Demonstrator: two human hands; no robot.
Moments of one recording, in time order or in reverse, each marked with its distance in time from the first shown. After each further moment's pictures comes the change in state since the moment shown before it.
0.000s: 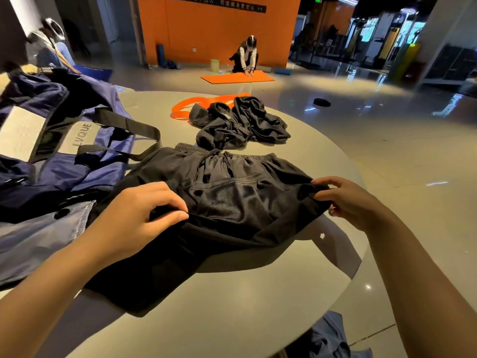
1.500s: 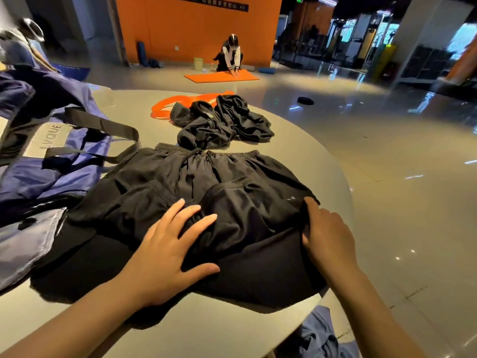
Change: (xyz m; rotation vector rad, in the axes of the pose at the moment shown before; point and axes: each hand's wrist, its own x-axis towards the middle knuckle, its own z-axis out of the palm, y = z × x) left_hand -0.019 0.005 0.089 0.219 -0.177 -0.067; right_hand -0.040 0.057 0.044 -1.012 0.483 -0.264
